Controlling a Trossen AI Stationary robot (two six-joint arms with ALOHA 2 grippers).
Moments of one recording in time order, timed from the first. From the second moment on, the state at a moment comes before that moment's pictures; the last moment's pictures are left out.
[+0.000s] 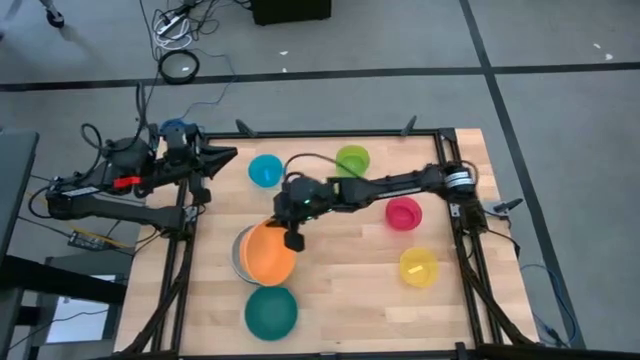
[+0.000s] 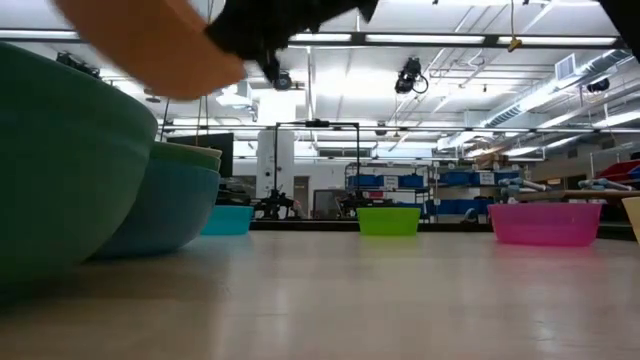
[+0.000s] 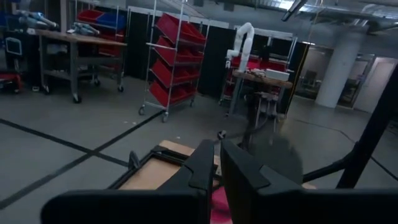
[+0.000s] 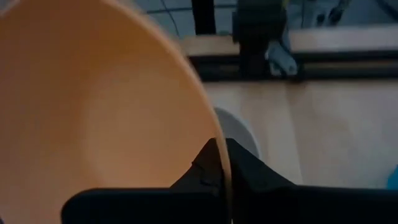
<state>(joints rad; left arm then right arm) 0.02 0.65 1.01 -0.28 -0.29 -0.19 0.04 2.05 1.73 -0.16 -0.13 0.09</state>
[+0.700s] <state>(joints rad) 0.02 0.65 1.01 -0.31 -0.29 -0.19 0.04 2.12 1.73 -0.19 -0.08 0.08</state>
